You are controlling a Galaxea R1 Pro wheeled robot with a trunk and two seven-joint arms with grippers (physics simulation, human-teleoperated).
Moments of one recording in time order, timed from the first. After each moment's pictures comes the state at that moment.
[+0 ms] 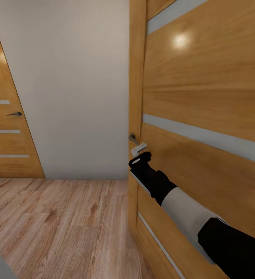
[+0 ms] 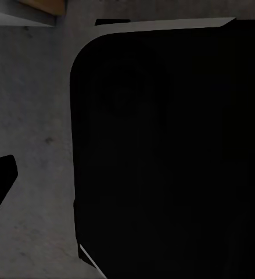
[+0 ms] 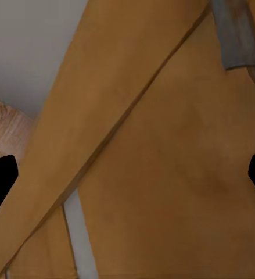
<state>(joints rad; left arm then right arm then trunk) 0.00 0.00 0.01 -0.04 0.01 -0.04 0.00 -1.07 0.17 0.68 -0.75 -0.15 0.70 -0.43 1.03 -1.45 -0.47</state>
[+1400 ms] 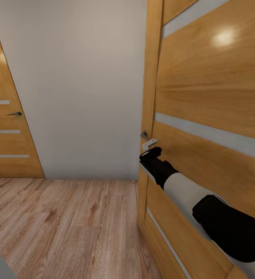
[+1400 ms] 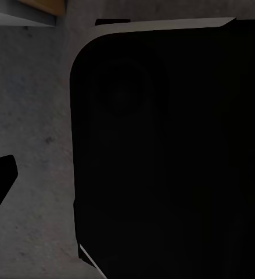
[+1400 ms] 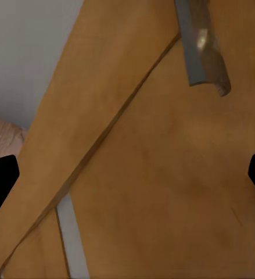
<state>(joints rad) 0.00 0.00 0.01 -0.04 0.01 -0.04 0.00 -1.23 0.17 0.63 -0.41 -0.17 0.54 -0.43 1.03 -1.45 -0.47</state>
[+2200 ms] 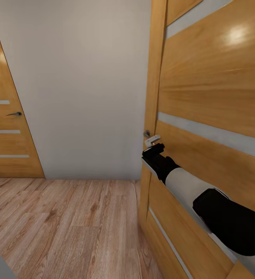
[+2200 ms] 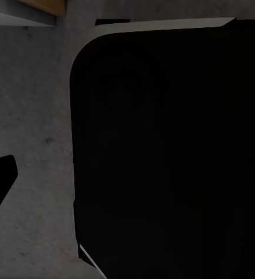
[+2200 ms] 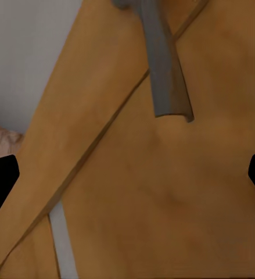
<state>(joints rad) 0.00 0.00 0.01 -0.04 0.01 -0.05 0.00 -1.28 0.17 0.63 -0.36 -0.17 0.53 -0.43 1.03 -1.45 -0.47</state>
